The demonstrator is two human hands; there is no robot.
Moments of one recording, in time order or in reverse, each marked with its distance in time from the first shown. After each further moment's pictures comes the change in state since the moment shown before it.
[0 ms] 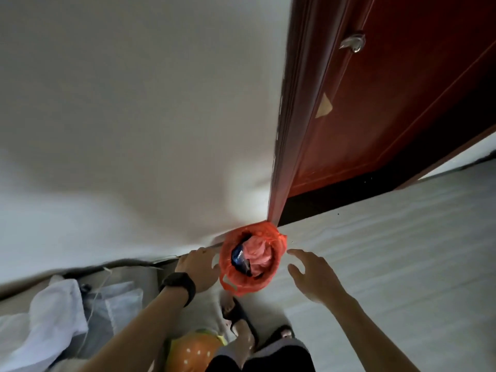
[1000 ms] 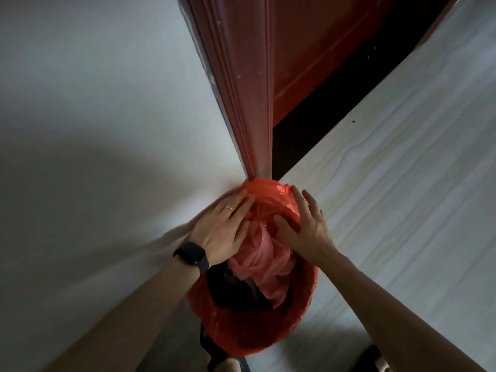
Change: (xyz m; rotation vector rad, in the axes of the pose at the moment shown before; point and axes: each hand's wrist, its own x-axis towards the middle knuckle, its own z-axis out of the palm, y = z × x) left_hand 0.469 -0.039 0.284 0.387 0.289 0.848; right_hand 0.369 0.204 0.332 0.470 0.431 0.252
